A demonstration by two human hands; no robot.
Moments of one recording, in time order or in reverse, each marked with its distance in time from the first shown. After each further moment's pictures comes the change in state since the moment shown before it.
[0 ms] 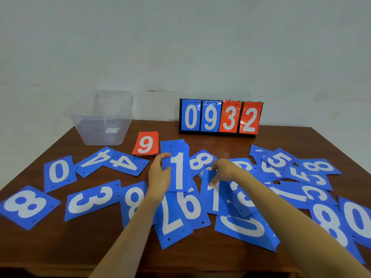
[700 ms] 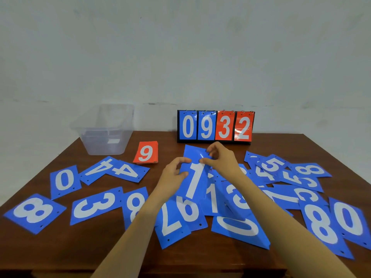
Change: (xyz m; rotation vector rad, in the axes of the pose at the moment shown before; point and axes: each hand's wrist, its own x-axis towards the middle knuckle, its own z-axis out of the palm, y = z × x) left_hand -0.022 0.029 0.007 0.098 -0.384 0.219; right_hand -0.043 -0.019 -0.019 0.701 0.611 -0.285
